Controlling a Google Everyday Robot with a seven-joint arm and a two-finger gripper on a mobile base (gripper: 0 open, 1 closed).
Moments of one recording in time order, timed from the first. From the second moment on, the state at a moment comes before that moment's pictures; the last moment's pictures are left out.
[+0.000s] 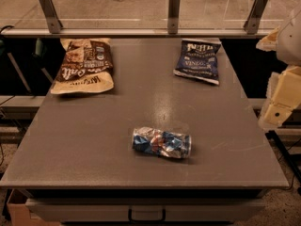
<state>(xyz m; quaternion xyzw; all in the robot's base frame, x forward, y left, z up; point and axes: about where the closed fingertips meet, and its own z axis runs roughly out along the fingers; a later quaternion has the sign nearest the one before) 0.438 -0.217 0.976 -0.60 0.78 -0.03 0.16</state>
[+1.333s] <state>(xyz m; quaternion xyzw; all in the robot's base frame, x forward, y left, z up) 0.561 -0.102 0.965 -0.67 0.69 0.04 0.27</state>
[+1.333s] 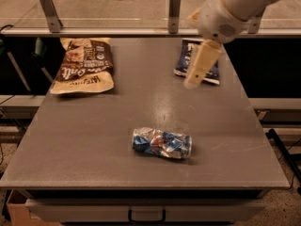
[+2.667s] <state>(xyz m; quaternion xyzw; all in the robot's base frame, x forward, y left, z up) 0.638 0.017 0.958 -0.68 0.64 0.10 0.34</state>
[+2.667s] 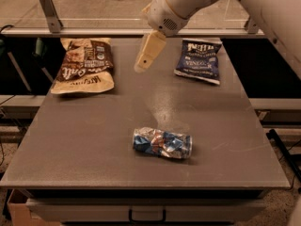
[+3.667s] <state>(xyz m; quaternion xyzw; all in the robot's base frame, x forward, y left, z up) 0.735 0.128 0.894 -0.57 0.68 0.21 0.40</state>
